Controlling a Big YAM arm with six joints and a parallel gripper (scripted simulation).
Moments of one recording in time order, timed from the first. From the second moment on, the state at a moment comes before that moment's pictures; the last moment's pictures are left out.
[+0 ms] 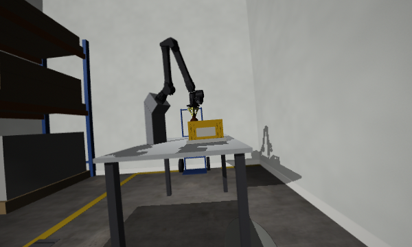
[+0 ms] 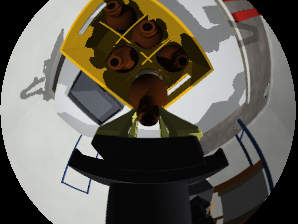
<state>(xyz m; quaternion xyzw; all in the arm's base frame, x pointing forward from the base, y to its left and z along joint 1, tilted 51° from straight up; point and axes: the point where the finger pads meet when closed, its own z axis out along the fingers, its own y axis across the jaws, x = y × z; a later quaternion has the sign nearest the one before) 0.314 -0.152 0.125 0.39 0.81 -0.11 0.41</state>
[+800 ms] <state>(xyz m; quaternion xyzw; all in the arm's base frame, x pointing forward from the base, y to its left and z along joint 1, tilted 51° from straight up) 0.312 -0.151 0.125 0.40 0.81 -0.11 0.41</state>
